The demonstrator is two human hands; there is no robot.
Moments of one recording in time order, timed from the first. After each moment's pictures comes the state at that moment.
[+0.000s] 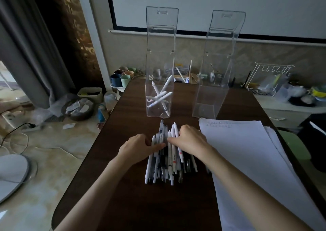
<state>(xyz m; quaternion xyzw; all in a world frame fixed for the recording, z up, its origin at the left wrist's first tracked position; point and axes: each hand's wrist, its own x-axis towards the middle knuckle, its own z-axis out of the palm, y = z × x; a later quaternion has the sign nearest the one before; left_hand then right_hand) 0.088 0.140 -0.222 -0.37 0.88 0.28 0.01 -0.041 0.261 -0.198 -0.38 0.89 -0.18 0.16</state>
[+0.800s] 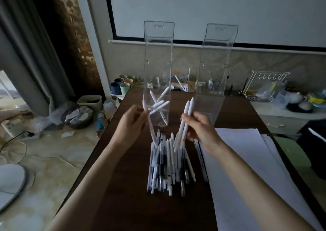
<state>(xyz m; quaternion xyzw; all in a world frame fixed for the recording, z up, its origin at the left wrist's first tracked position) 0.077 0.125 -0.160 -0.22 0.79 0.48 -0.30 -0.072 0.275 -0.167 -0.29 0.67 -0.62 0.29</state>
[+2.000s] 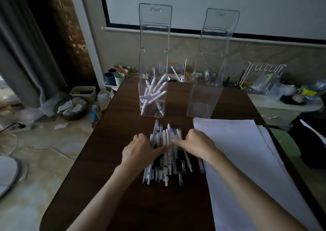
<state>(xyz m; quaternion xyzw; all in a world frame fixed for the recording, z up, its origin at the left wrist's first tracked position) 0.074 0.172 -0.220 -0.40 0.89 0.21 0.01 -0.063 0.287 -0.211 -0.33 0.91 -0.14 0.19</state>
